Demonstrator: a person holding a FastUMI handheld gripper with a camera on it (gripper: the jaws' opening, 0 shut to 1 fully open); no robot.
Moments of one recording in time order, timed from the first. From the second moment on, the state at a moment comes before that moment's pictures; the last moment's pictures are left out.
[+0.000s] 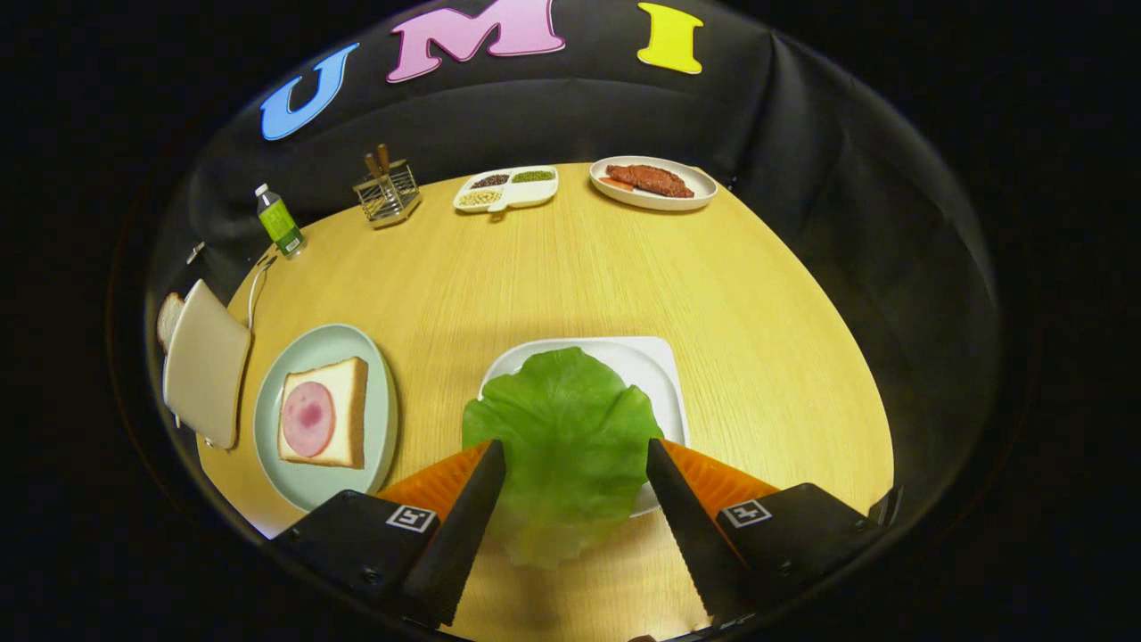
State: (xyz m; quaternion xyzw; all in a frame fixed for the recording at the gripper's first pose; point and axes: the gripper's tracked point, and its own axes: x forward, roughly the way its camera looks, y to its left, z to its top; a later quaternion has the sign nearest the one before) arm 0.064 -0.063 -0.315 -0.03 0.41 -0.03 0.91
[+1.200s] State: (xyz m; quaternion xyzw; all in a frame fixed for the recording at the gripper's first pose) arm 0.072 -0.062 -0.334 -0.01 0.45 0.02 0.89
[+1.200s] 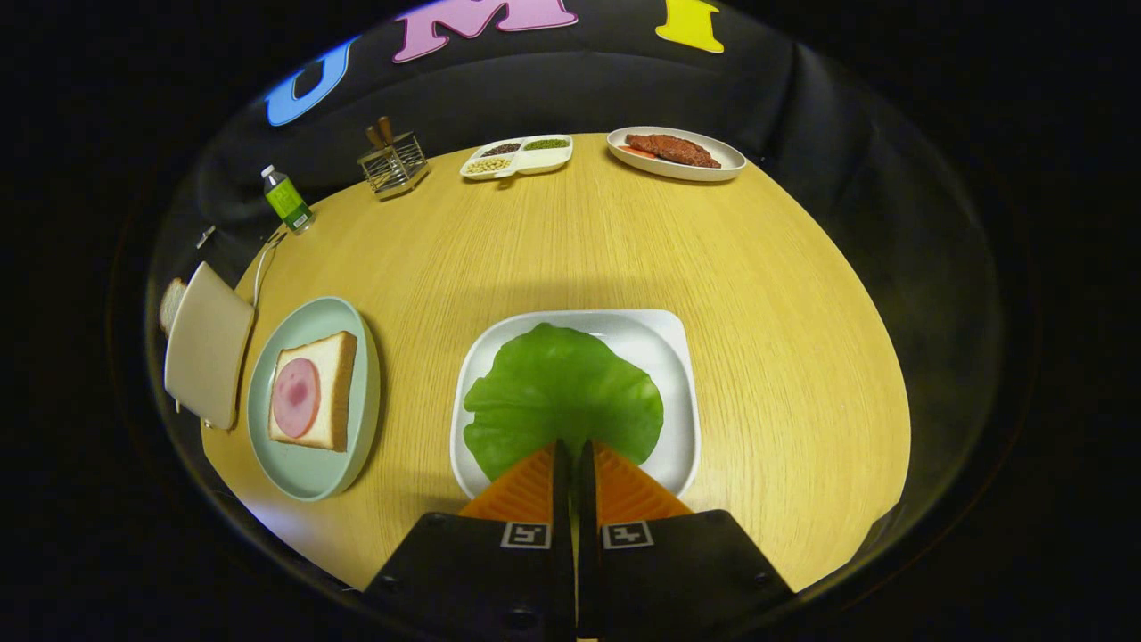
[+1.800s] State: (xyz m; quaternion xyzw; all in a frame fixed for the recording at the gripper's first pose) arm 0.076 -0.050 -0.251 0.01 0.38 0.03 0.92
